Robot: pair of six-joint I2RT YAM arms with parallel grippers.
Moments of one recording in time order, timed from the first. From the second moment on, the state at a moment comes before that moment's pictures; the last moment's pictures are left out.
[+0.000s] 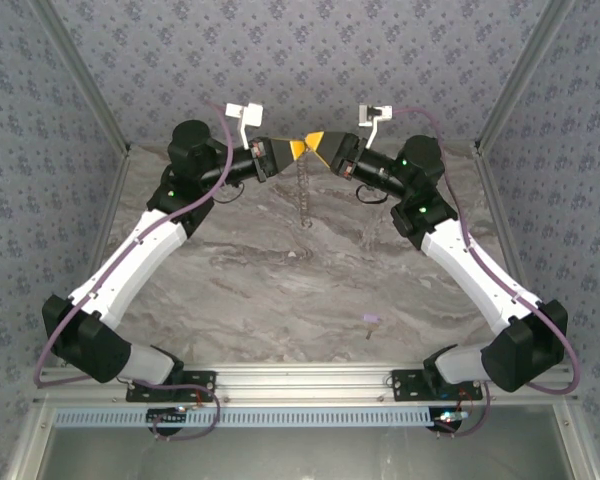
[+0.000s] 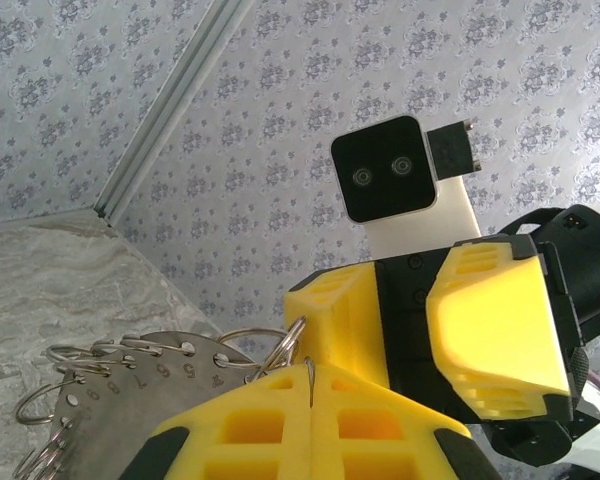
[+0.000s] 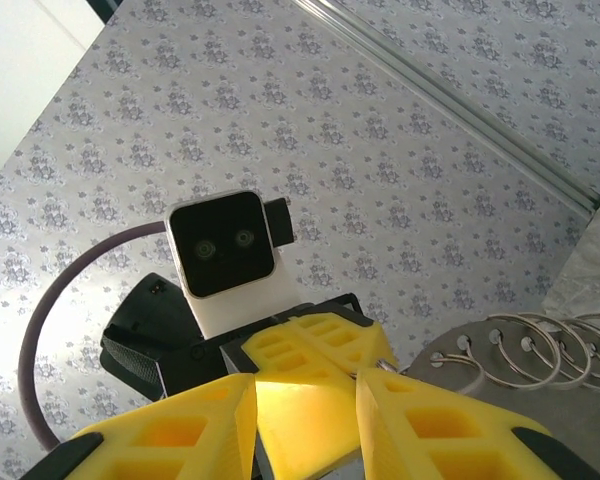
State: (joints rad) left arm -0.51 1.41 1.41 0.08 0.72 -0.71; right arm 0.48 1.35 1.27 0.35 -0.65 1.11
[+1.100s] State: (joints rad) left arm -0.48 1.43 1.44 0.10 0.75 -0.73; right arm 0.44 1.28 1.23 0.31 -0.67 1.10
